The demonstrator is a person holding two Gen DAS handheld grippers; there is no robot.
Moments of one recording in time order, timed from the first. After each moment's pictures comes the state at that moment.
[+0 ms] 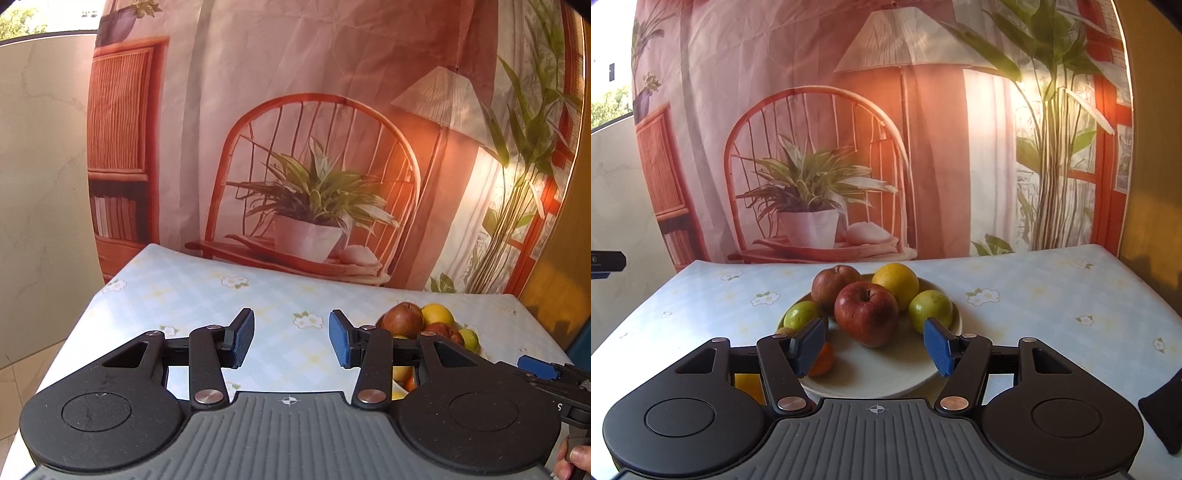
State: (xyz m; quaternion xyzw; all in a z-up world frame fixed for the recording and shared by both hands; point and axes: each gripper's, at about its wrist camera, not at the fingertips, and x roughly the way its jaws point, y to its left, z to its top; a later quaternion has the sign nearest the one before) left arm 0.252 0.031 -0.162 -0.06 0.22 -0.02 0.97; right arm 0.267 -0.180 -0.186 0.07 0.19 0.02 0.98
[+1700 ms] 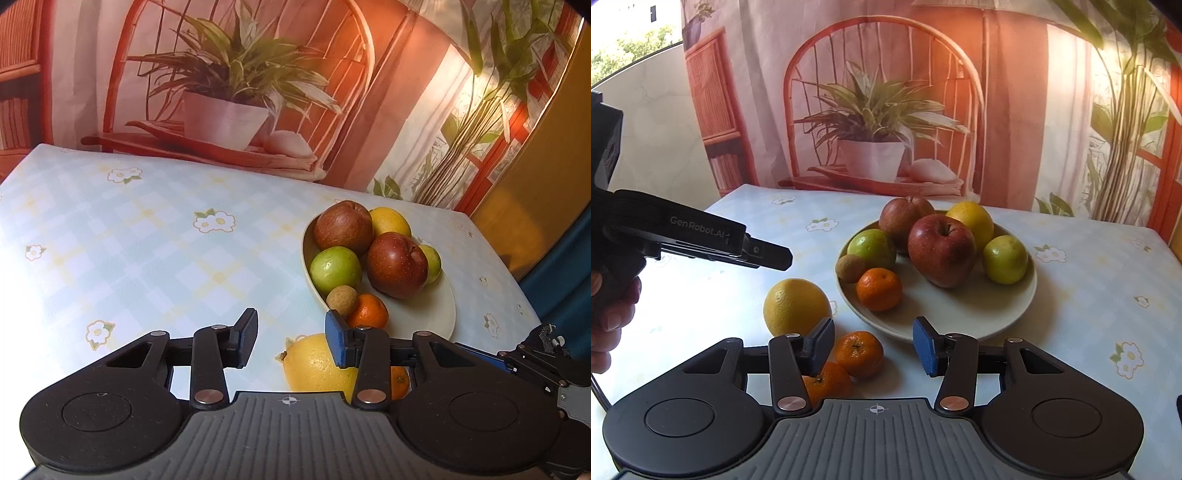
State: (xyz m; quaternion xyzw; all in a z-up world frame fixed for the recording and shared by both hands) left arm 0.340 -0.006 -0.226 -0.09 0.38 -0.16 0.91; right arm 0.280 -0.135 -0.199 0.01 0.29 0.11 0.95
